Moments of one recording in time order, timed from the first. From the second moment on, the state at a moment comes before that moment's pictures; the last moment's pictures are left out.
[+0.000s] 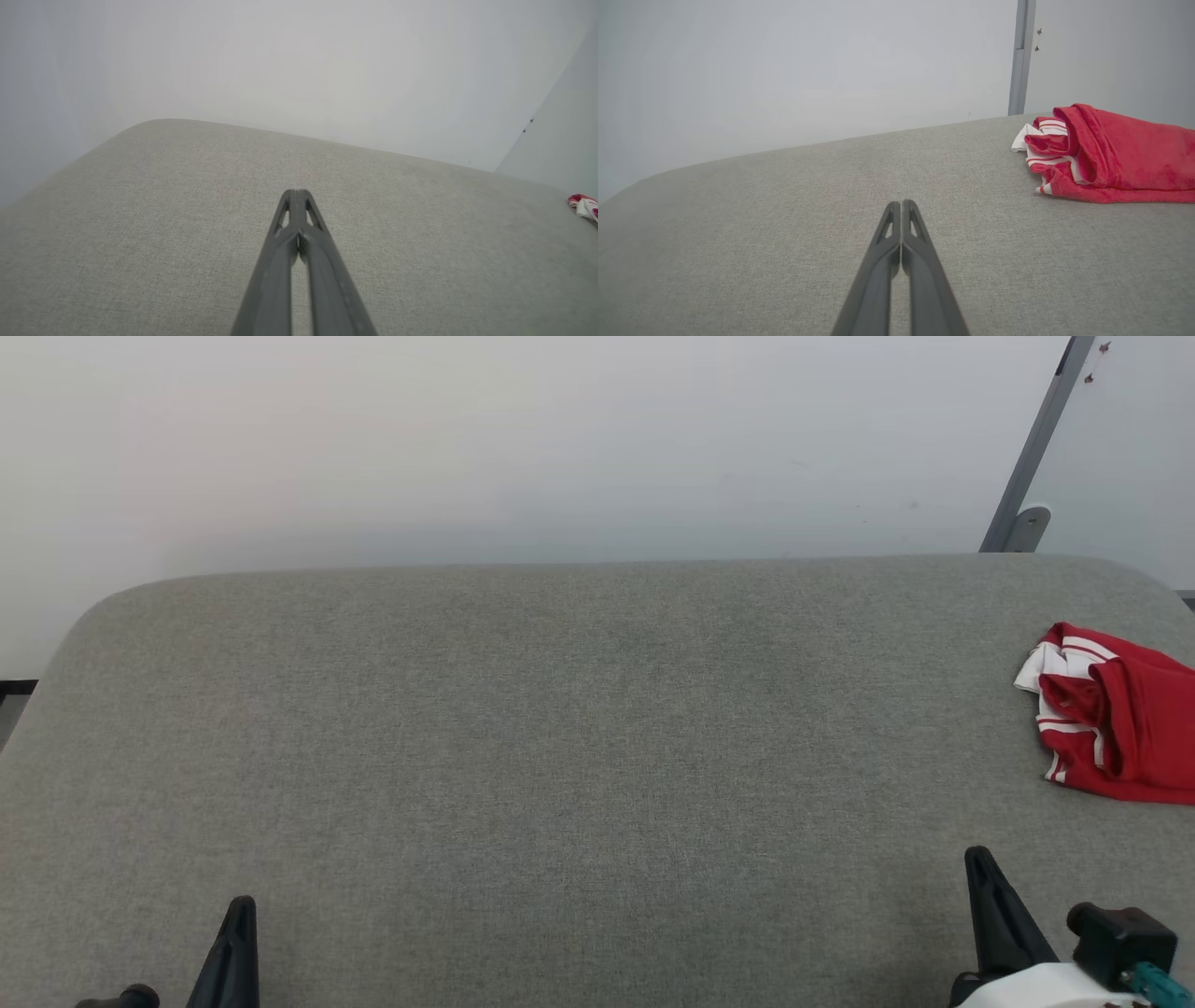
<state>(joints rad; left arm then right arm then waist) 0.21 0.19 0.05 0.09 -0.37 -0.13 -0.25 0.09 -0.07 -0.07 0.21 0.23 0.13 -0.18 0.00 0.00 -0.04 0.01</state>
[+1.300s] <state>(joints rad) 0.08 0.13 0.07 0.16 -0.95 -0.13 -0.09 0.01 -0.06 -0.09 0.22 0.86 0.13 -0.05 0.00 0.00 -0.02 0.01</state>
